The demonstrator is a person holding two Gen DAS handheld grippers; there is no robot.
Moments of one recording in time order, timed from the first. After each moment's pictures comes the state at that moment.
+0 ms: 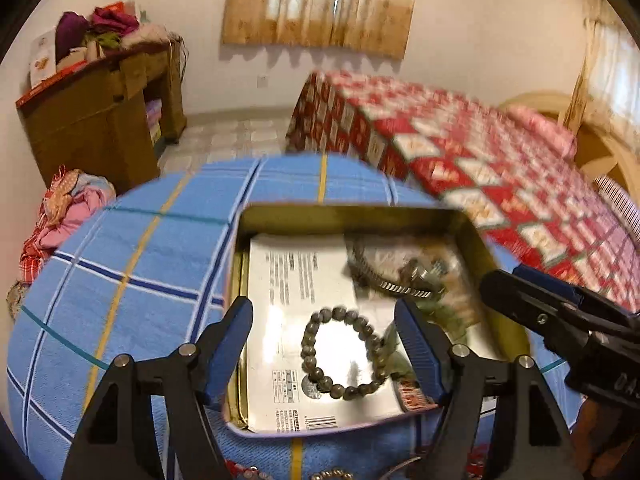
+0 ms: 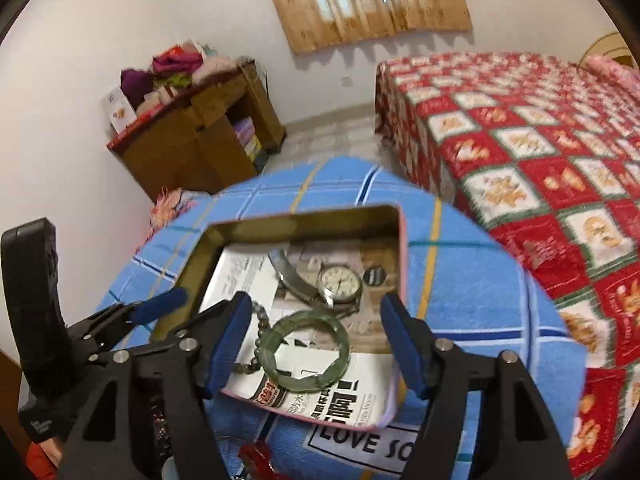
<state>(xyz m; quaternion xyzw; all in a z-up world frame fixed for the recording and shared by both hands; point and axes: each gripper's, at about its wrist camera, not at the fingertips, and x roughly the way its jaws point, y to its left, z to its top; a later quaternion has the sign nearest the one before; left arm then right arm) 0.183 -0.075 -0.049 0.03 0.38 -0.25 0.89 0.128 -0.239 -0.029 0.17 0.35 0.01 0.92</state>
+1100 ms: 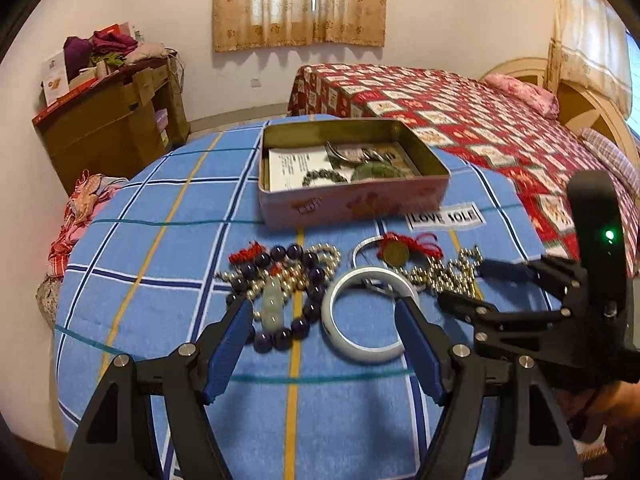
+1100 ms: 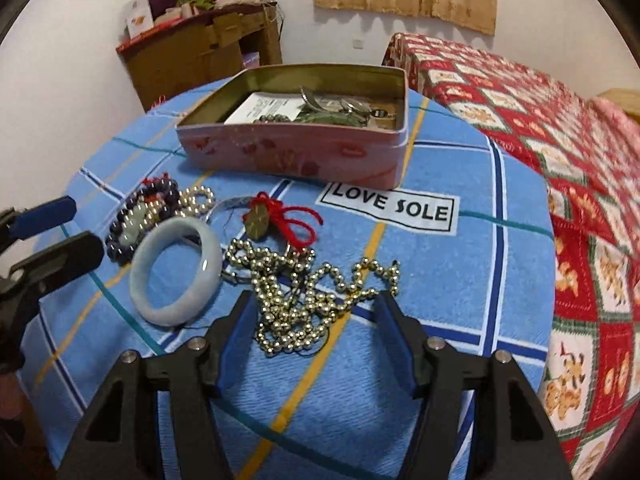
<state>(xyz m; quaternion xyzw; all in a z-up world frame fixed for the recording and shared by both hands) 0.030 -0.020 -0.052 0.10 0.38 -0.25 0.88 0.019 -0.175 -0.092 0.01 0.44 0.00 0.90</state>
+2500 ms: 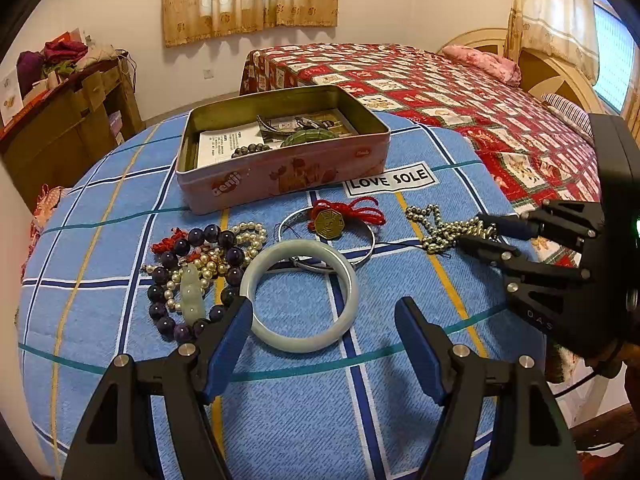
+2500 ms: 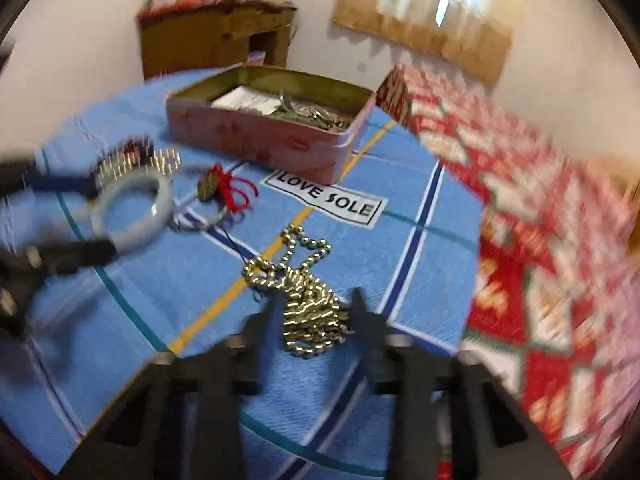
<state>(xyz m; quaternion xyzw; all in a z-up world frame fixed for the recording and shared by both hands) 0.017 -0.053 -0.075 0.12 0.40 -0.32 0.85 -0.018 -0.196 -0.087 -0.12 0.42 -0.02 0.90</state>
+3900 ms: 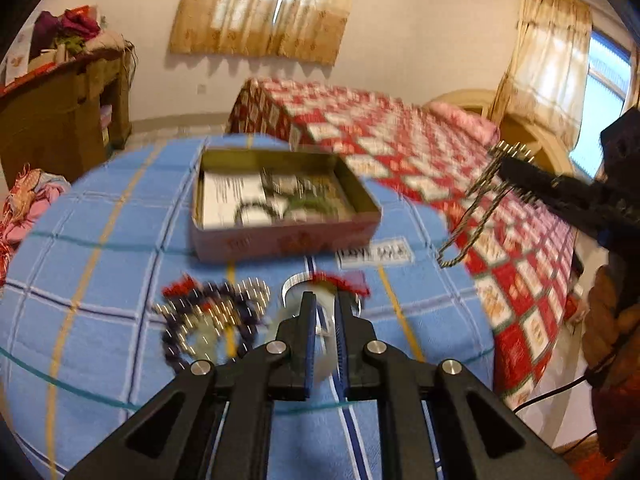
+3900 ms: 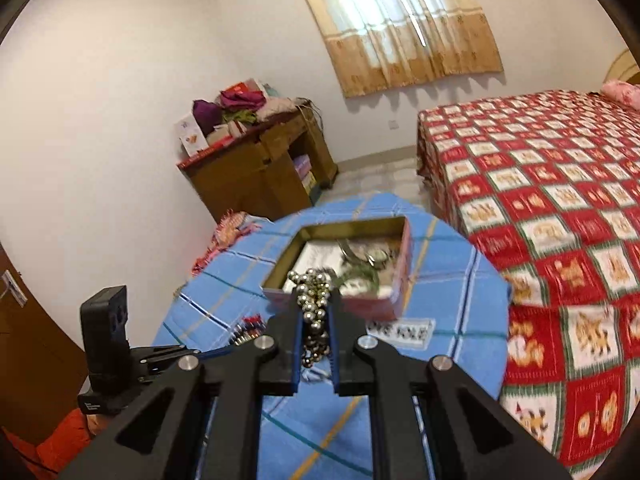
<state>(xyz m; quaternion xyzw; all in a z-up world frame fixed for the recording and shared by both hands) 0.040 -0.016 -0.022 0.00 0.36 -0.37 0.86 -0.008 -0.240 0.036 0.16 0.27 0.11 0.94</state>
